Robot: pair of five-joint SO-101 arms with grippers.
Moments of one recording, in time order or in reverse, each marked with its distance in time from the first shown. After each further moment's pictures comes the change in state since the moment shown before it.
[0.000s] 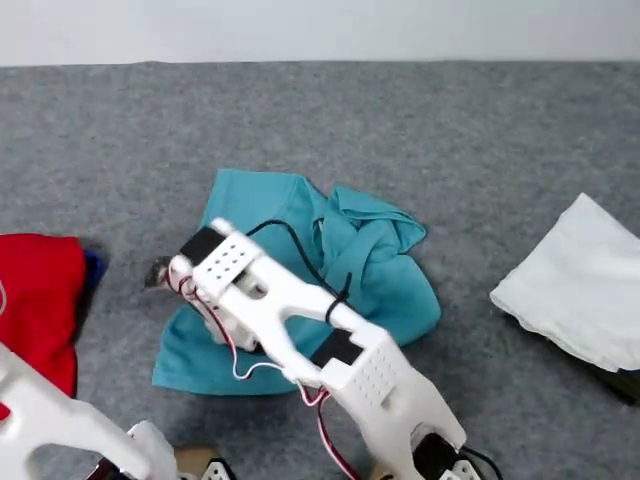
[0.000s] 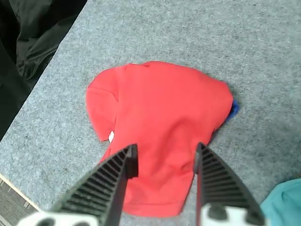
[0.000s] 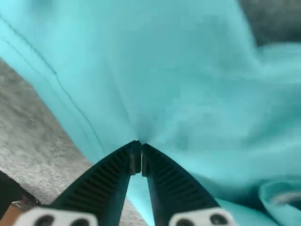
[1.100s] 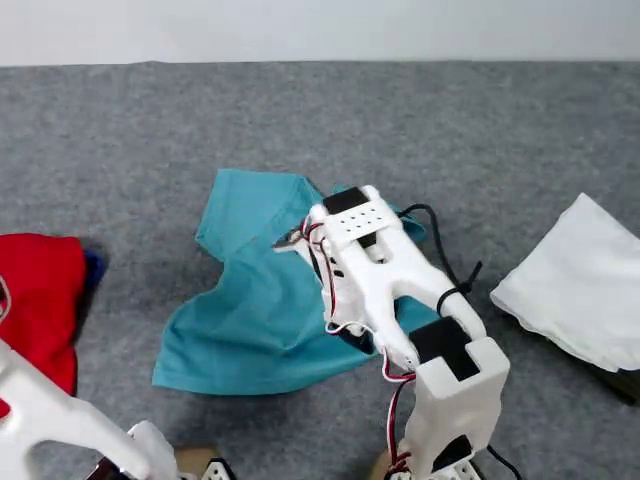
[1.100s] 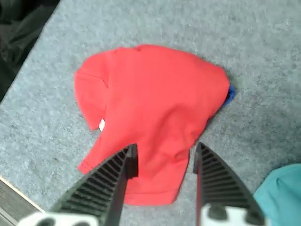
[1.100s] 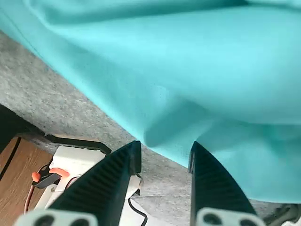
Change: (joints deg) left arm 0.0 0.0 5.1 0.0 0.0; right arm 25.2 -22.7 36.7 -0.2 5.0
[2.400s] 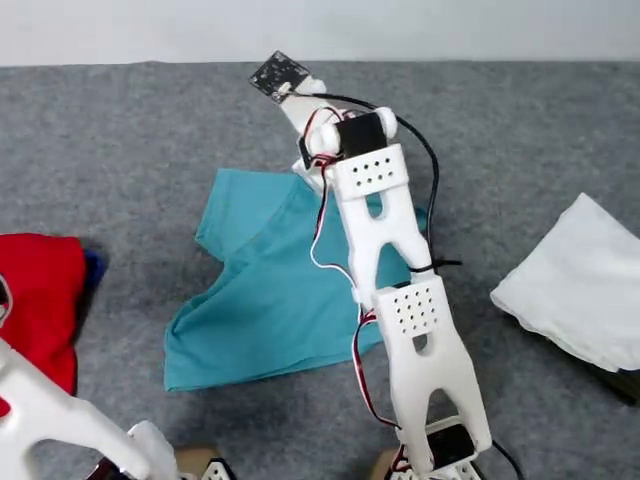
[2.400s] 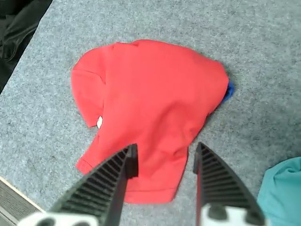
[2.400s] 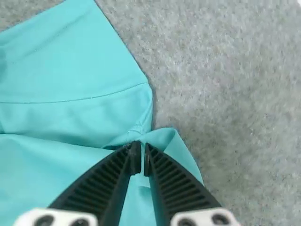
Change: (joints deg) left arm 0.0 0.0 0.4 0.0 0.0; right arm 4.3 44.0 -98.3 0.2 0.0
